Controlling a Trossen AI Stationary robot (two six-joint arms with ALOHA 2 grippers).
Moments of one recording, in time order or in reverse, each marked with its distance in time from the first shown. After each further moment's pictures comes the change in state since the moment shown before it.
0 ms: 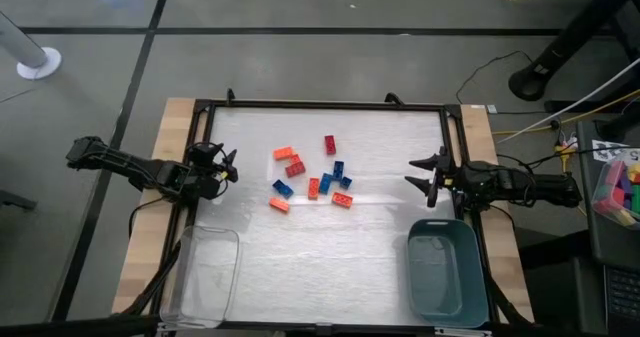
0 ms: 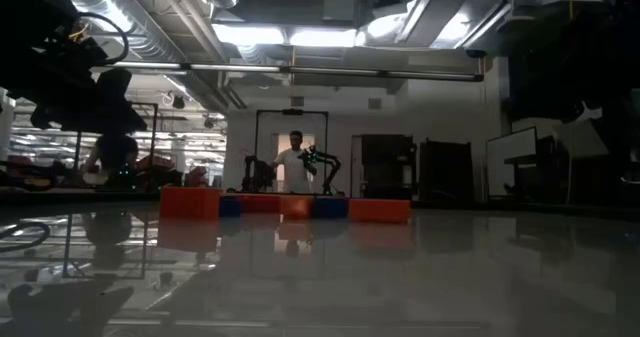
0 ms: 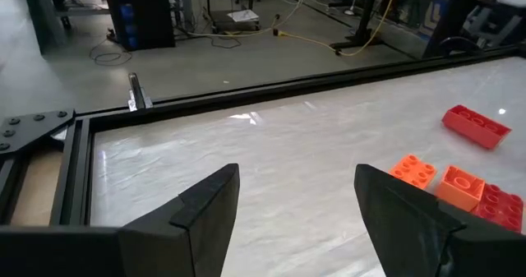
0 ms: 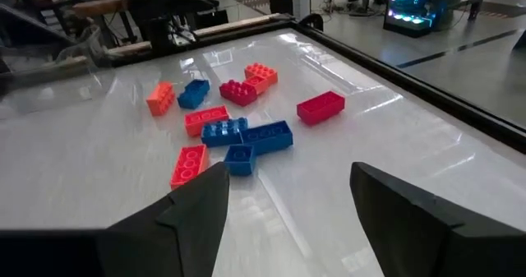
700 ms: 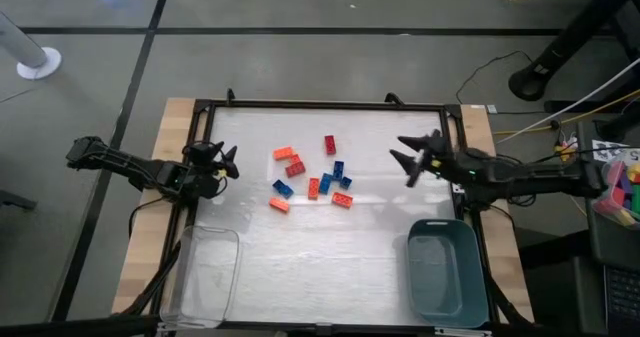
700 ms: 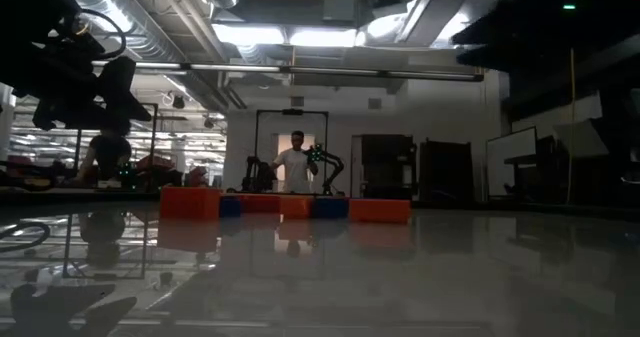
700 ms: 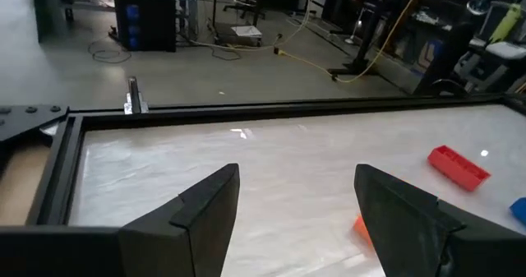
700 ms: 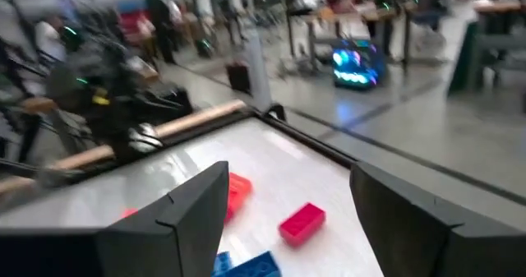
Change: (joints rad) left arm 0.001 0.000 -0.003 0.092 -0.052 -0.005; right arm -0.088 0.606 0.211 0.560 0.137 0.003
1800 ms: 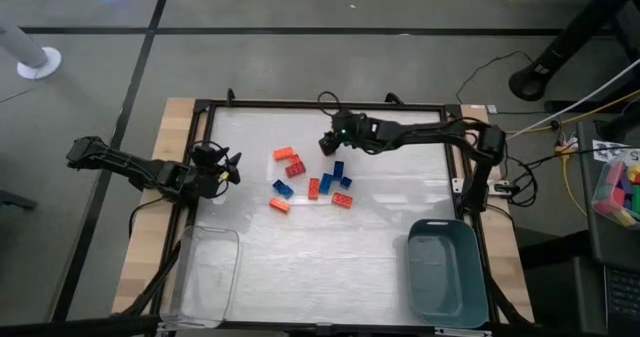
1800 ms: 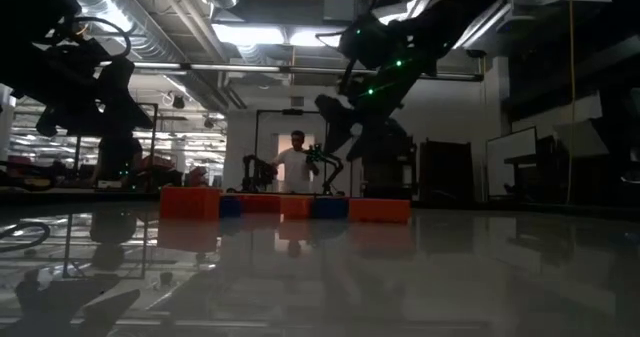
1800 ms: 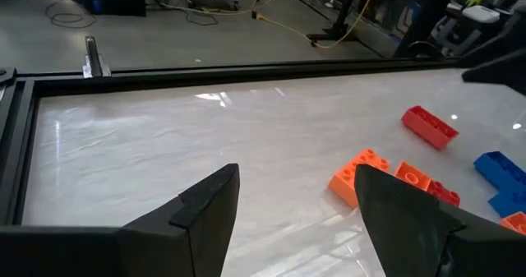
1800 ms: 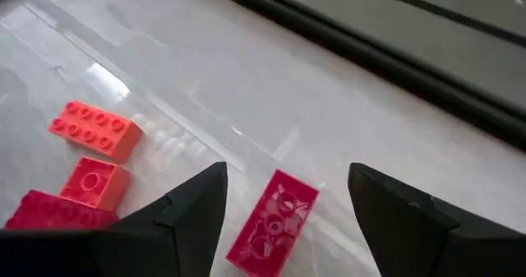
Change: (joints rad) left arm 0.000 0.000 0.002 0.003 0.138 -0.026; right arm -0.266 1.189 0.820 -0.314 -0.138 0.250
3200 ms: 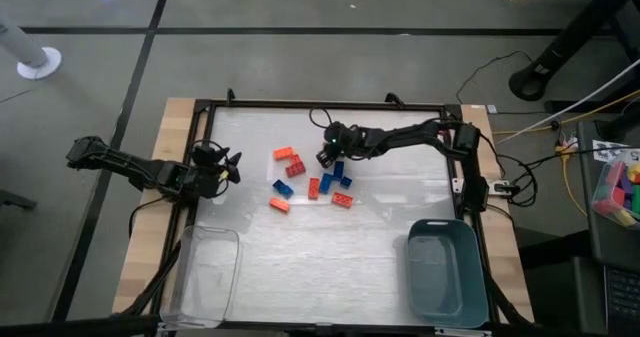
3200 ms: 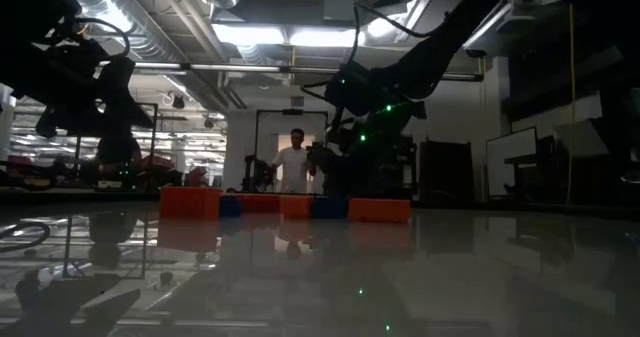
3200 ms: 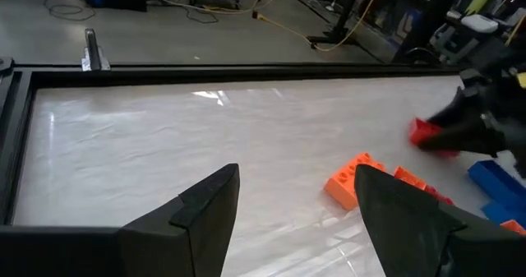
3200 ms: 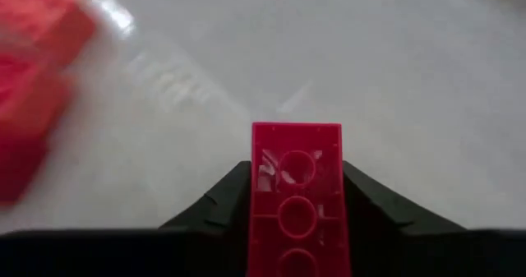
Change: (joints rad) left arm 0.000 0.000 -0.006 0.012 0.000 -0.041; right arm -0.002 0.175 0.014 0.033 -0.163 -0.082
